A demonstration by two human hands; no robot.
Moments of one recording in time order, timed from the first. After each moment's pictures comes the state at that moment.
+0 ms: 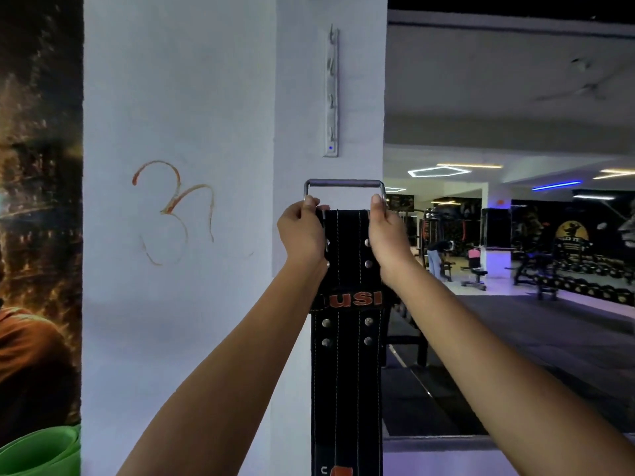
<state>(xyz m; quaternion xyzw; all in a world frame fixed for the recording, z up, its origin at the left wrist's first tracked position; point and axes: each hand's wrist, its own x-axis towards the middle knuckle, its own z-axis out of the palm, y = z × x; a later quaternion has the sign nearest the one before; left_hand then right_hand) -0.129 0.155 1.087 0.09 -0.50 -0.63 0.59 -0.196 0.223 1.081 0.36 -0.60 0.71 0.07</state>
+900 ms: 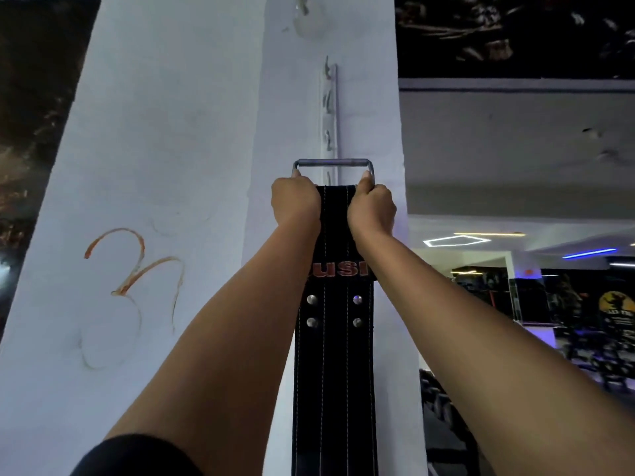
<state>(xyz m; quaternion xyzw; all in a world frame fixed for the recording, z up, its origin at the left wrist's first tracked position) -0.288 0.015 1.256 0.12 -0.55 -0.49 0.67 -0.348 0.064 1.238 0.34 -0.56 0.72 0.23</state>
